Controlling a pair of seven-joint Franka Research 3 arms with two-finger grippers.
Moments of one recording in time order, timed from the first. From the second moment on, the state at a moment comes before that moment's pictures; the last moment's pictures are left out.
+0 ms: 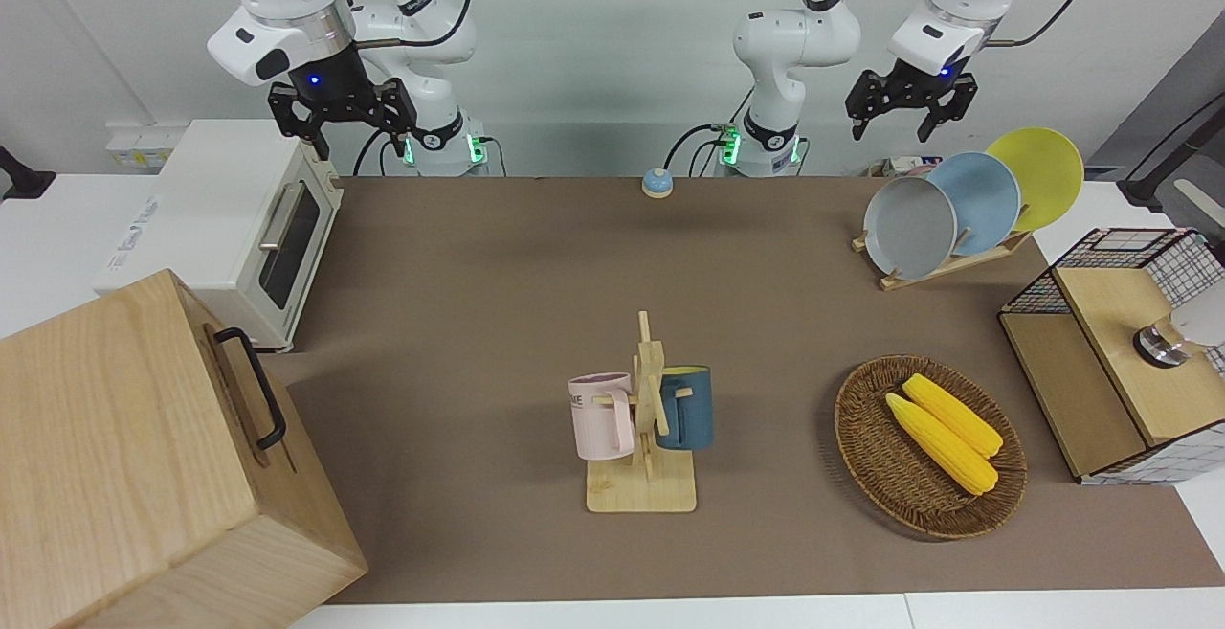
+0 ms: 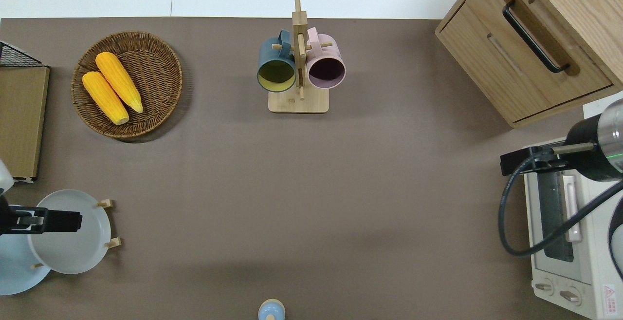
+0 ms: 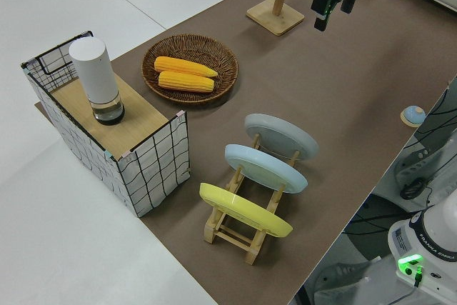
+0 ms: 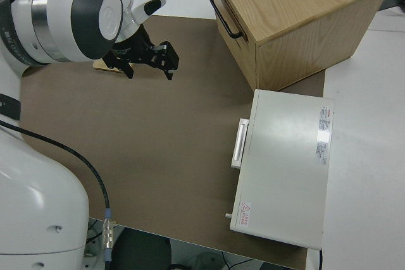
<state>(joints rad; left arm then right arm) -0.03 -0.27 0.02 -1.84 0.02 1.50 0.07 -0.08 -0.02 0.19 -1.50 0.00 1.41 0.06</state>
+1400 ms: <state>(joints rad) -0.01 -0.31 0.17 -2.15 0.18 1.76 0.16 -0.08 -0.02 0.19 -1.50 0.00 1.41 0.06</state>
